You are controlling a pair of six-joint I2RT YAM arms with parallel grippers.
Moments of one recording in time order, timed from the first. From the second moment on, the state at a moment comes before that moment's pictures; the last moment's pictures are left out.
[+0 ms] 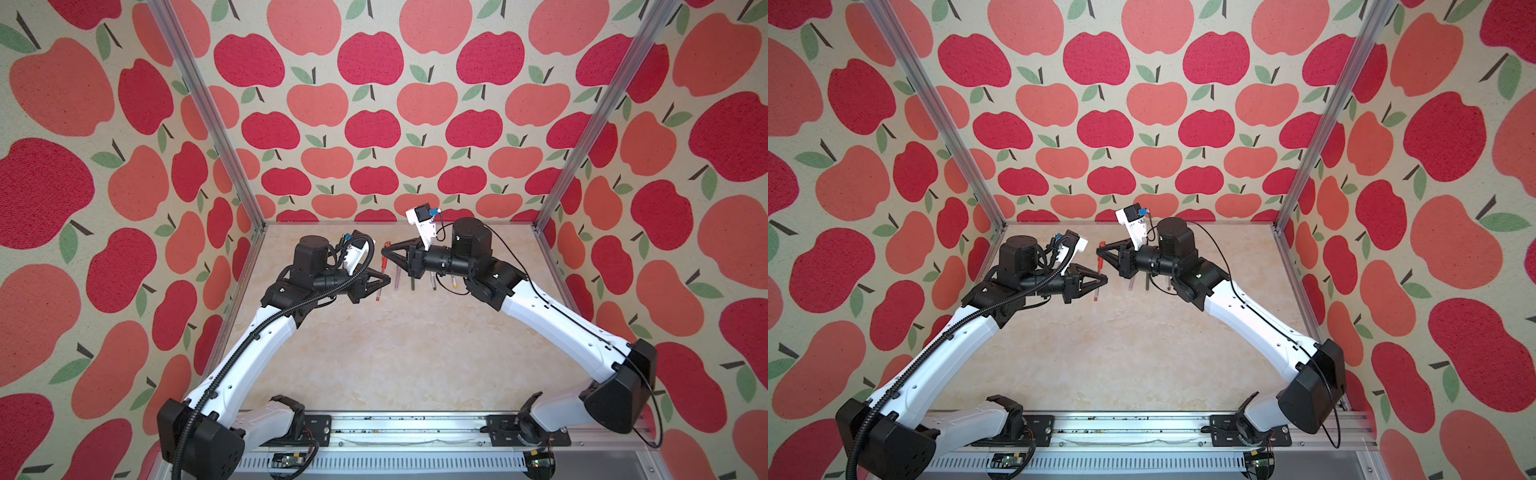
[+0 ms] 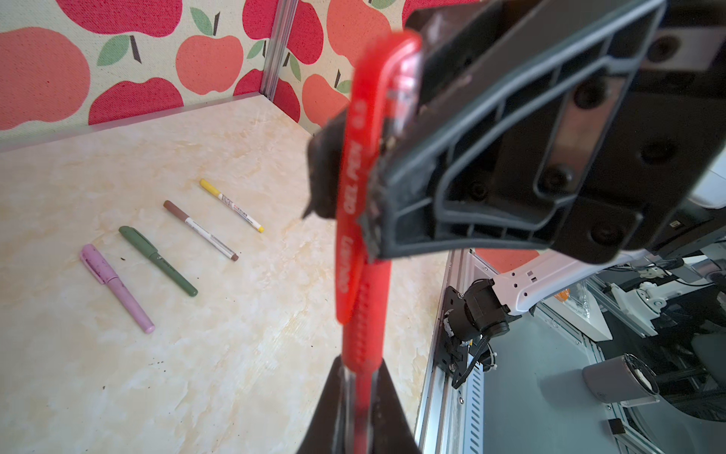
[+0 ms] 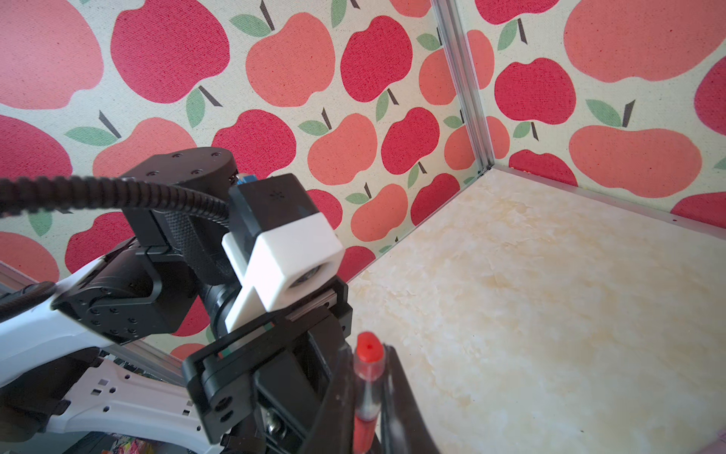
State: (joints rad) left arm -0.38 1.18 1.12 -0.38 0.86 -0.12; right arm 0.81 1.45 1.36 -0.07 -0.53 0.40
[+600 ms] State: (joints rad) left arm -0.37 1.21 1.16 -0.37 0.89 -0.14; right arm 0.81 1.42 1.26 0.10 -0.49 0.47
